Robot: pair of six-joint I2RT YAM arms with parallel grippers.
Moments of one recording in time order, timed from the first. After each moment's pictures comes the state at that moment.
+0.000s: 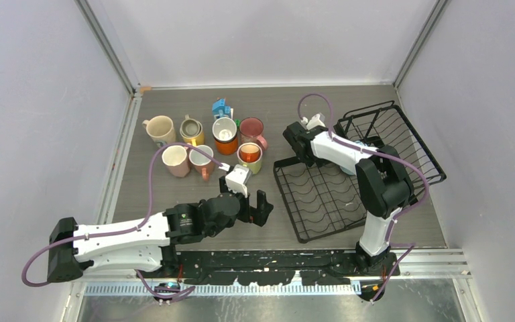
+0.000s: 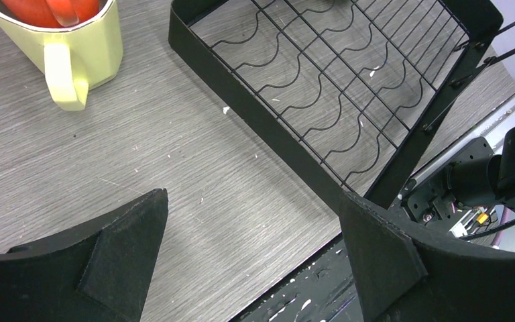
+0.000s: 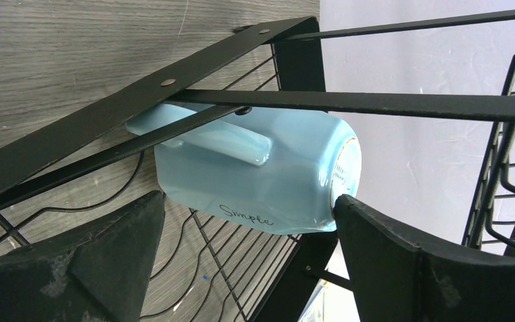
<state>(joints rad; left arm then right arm) -1.28 0.95 0.68 -0.19 -0.51 -0.61 0.55 1.83 1.27 -0.89 1.07 0.30</state>
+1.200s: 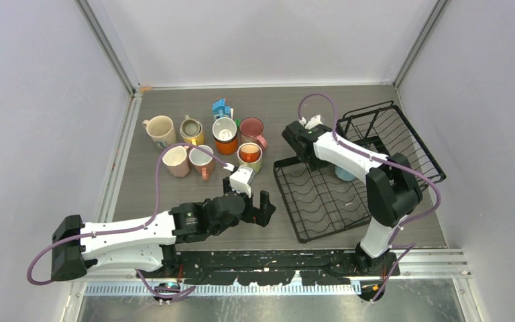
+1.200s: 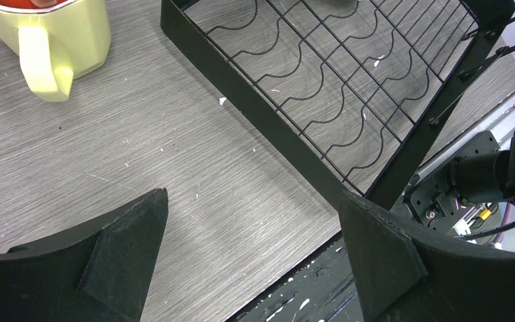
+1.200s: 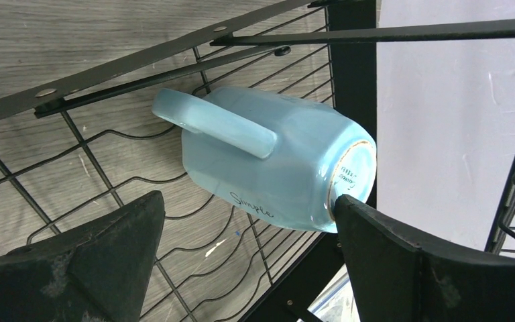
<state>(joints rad) -1.27 1.00 0.67 -0.17 -0.48 -0.63 0.60 1.75 1.29 -0.99 0.88 0.38</state>
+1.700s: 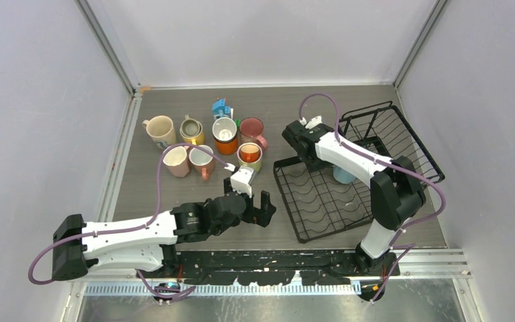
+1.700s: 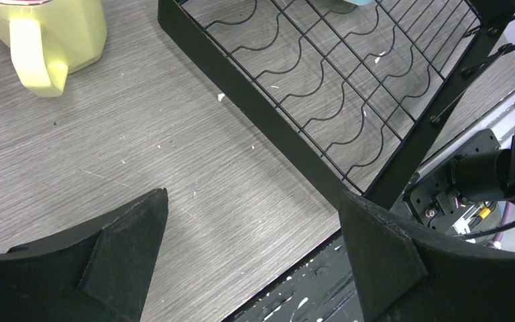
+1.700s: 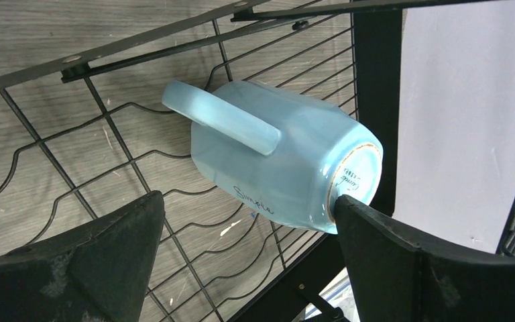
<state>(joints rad) -1.27 1.01 0.67 -0.17 -0.47 -0.64 0.62 1.71 1.30 -1.04 0.80 0.42</state>
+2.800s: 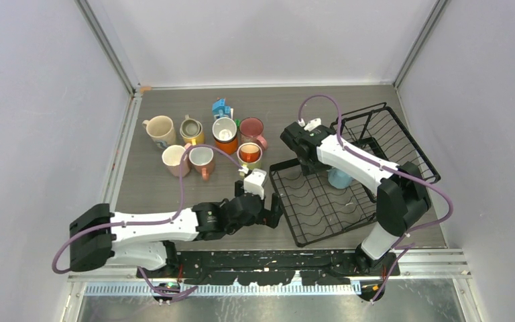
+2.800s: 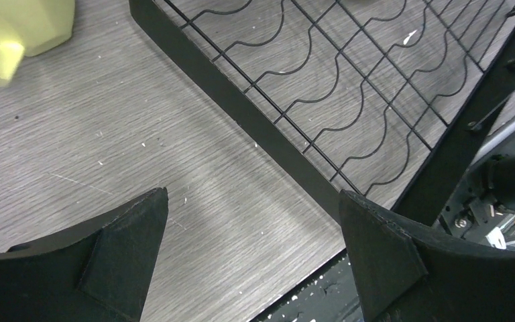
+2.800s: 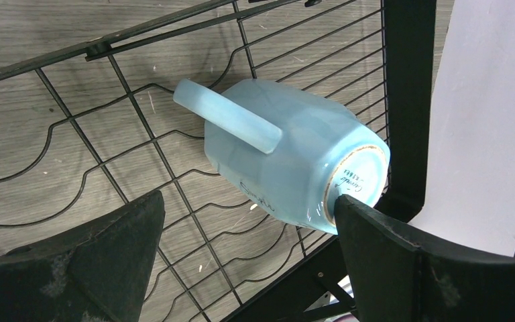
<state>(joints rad) -1.26 1.17 0.67 -0.07 -0.46 -0.66 0.66 1.65 1.30 -1.08 0.70 0.49</state>
